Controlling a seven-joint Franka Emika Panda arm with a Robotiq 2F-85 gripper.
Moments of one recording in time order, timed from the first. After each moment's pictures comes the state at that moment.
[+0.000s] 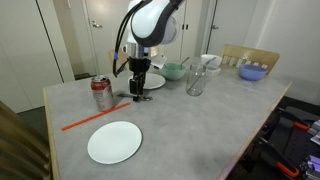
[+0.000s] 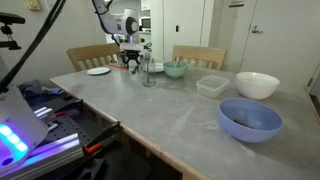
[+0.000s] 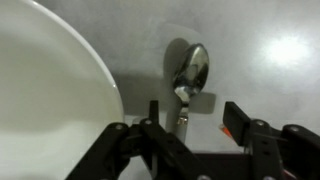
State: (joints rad) arm 0.20 0.78 0.21 -1.70 -0.10 2.49 -0.33
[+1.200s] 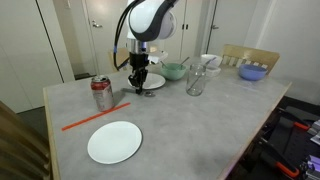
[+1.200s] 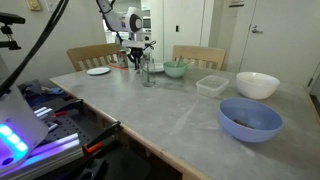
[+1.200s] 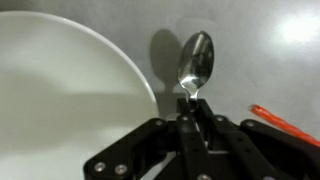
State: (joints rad) arm 0.21 0.80 0.17 -1.62 -0.10 2.42 -0.17
